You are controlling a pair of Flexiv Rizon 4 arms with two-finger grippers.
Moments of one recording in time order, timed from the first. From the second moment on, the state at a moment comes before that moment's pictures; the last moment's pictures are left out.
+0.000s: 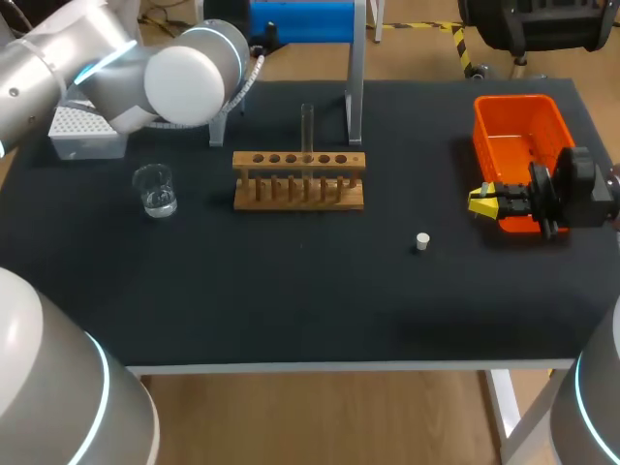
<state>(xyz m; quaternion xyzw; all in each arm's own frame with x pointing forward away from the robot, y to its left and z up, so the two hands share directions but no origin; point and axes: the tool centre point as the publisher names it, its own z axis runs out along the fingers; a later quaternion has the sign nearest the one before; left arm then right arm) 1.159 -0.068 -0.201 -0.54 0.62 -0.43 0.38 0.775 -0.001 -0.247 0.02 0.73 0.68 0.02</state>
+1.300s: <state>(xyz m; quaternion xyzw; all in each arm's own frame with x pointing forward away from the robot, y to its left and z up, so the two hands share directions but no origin) 1.176 -0.061 -0.209 -0.54 0.62 -0.43 0.38 0.775 -0.001 -0.247 0.02 0.73 0.68 0.02</state>
